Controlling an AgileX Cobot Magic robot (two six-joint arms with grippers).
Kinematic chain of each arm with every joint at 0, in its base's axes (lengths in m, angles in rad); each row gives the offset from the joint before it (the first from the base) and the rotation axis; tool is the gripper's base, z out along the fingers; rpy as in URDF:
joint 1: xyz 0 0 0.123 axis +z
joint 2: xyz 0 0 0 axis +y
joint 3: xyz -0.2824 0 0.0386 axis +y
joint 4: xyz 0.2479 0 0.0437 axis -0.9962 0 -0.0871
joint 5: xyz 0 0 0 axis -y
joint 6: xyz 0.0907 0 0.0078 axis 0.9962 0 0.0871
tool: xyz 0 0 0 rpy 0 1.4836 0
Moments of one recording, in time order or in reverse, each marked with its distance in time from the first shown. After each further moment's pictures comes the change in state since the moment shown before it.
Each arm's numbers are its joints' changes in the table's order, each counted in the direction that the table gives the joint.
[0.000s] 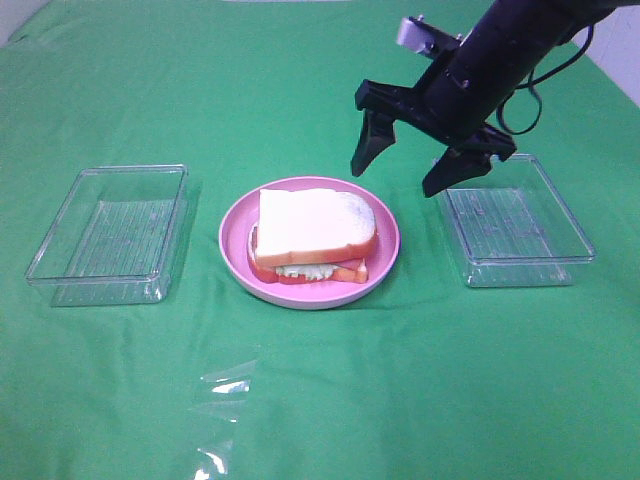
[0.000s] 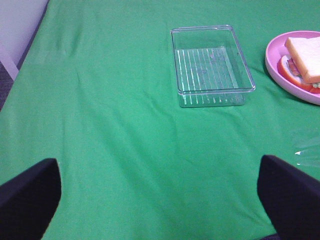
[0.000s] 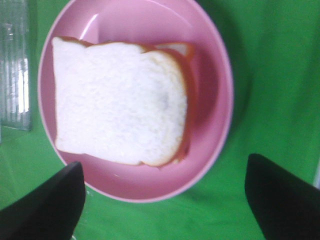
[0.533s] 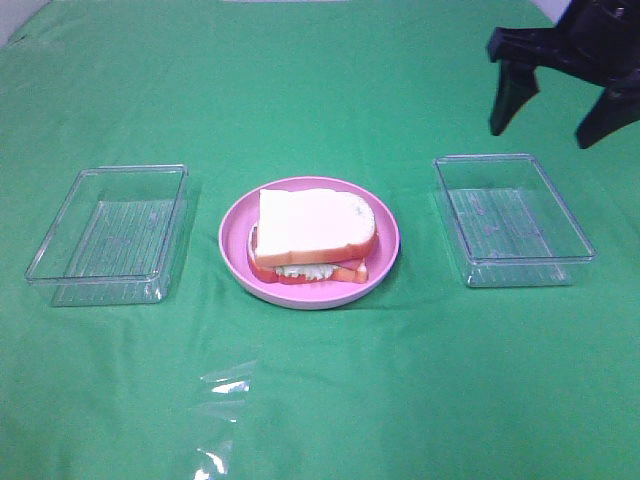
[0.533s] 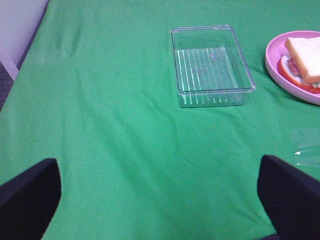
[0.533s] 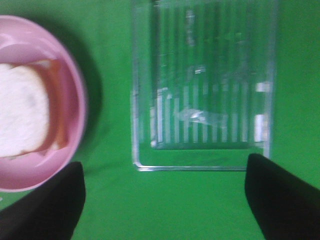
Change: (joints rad) left arm 0.000 0.000 0.000 0.000 0.000 0.000; right arm -0.186 -0.170 0.000 0.249 -0.162 0.087
